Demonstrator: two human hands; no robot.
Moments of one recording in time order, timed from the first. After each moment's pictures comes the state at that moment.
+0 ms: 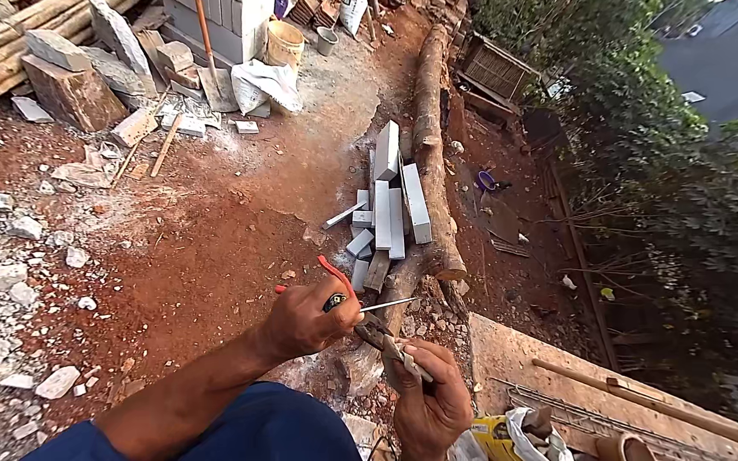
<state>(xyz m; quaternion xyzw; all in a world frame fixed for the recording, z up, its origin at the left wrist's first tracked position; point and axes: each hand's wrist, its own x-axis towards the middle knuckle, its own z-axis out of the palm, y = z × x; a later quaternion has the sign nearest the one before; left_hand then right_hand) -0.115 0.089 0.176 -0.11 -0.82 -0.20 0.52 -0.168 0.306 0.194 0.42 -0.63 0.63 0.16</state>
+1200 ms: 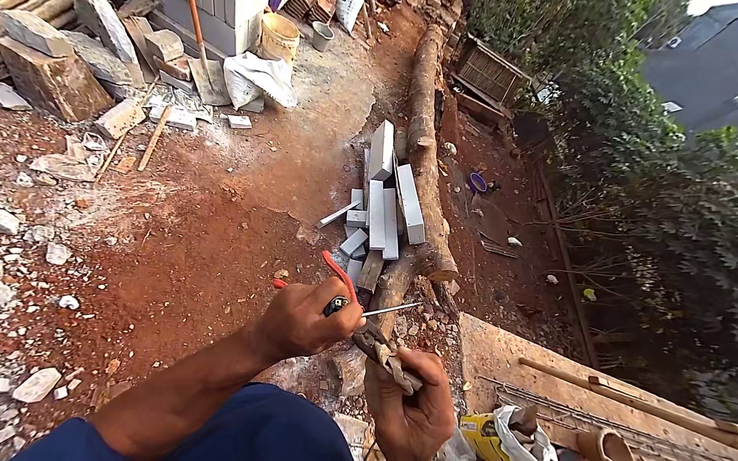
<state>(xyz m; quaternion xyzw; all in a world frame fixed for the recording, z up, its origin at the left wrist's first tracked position) -0.120 0.079 0.185 -0.15 -0.82 -0.19 0.52 -0.153 0.291 0.197 0.40 -0.67 0.60 0.17</state>
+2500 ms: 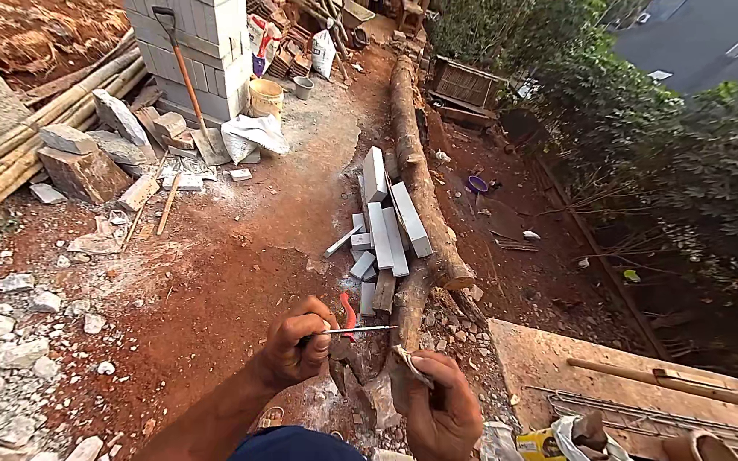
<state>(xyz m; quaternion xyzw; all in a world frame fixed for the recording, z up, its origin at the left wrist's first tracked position) -0.131 0.058 0.184 -0.20 -0.70 -0.44 0.53 -0.181 0.287 0.195 0.40 -0.65 0.62 0.19</state>
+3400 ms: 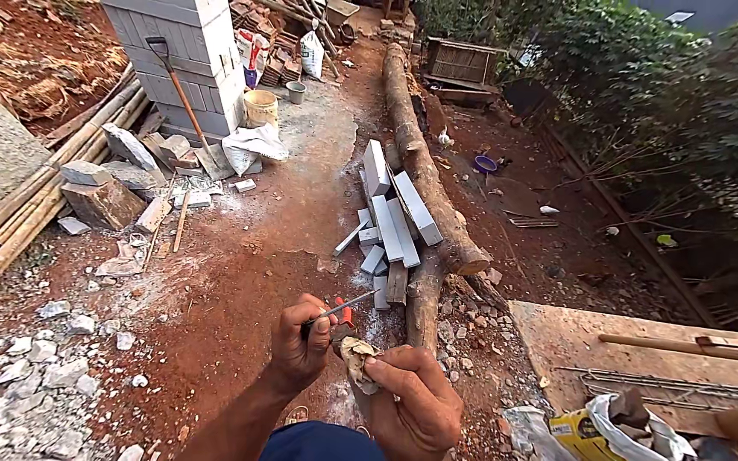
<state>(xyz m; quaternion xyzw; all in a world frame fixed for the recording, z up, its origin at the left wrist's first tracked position) -0.124 0.077 0.176 -0.10 -0.69 -0.46 0.54 -0.145 0.248 0.220 0.43 -0.60 0.63 0.24</state>
